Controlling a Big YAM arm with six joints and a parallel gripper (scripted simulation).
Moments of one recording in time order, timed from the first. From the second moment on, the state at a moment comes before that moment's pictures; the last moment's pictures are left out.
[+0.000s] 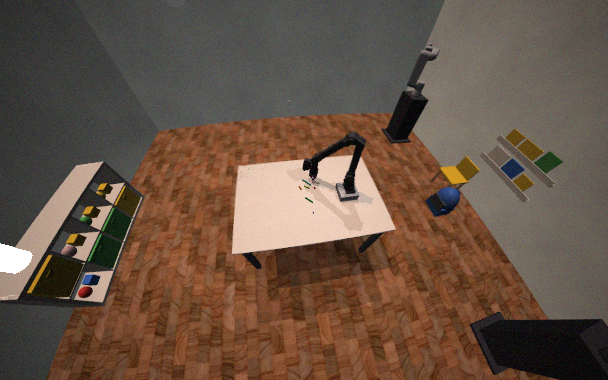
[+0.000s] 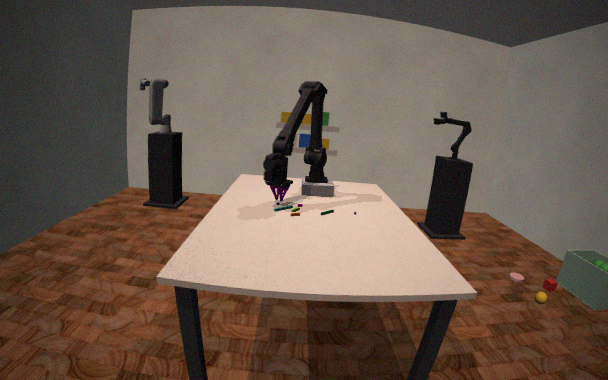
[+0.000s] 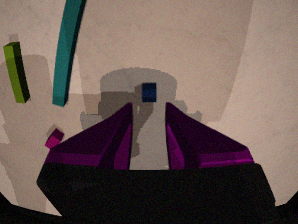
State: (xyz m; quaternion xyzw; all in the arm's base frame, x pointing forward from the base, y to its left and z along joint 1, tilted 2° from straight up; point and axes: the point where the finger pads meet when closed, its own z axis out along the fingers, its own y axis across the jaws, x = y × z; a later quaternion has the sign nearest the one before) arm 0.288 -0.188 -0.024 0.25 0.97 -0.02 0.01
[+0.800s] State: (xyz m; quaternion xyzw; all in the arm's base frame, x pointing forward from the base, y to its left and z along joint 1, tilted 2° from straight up) arm 0.288 -0.188 -0.024 0.25 0.97 -0.02 0.01
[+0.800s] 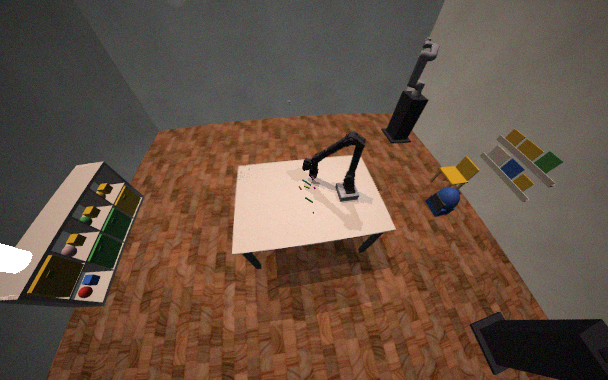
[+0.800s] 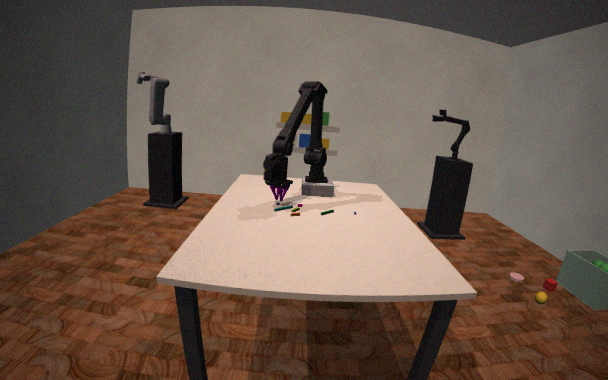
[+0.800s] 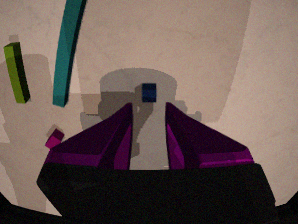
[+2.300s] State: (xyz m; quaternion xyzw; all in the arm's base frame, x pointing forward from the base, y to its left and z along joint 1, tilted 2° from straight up) arm 0.289 -0.188 -0.023 0.25 0.97 -0.02 0.01
